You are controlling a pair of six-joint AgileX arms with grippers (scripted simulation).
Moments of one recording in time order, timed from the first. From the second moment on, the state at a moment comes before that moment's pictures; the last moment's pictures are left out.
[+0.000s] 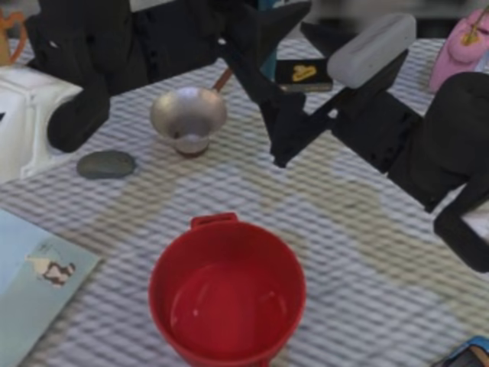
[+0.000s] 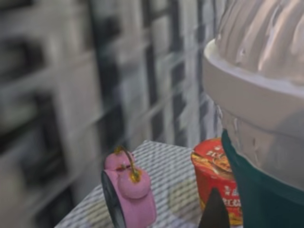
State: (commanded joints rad) left arm -0.50 1.59 1.03 0.52 0.63 0.10; right arm 0.63 1.61 0.72 1.02 -0.15 0.04
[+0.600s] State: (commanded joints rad) left arm -0.35 1.51 0.97 0.51 0.76 0.11; right arm 0.59 1.37 0.46 1.03 -0.19 0.05
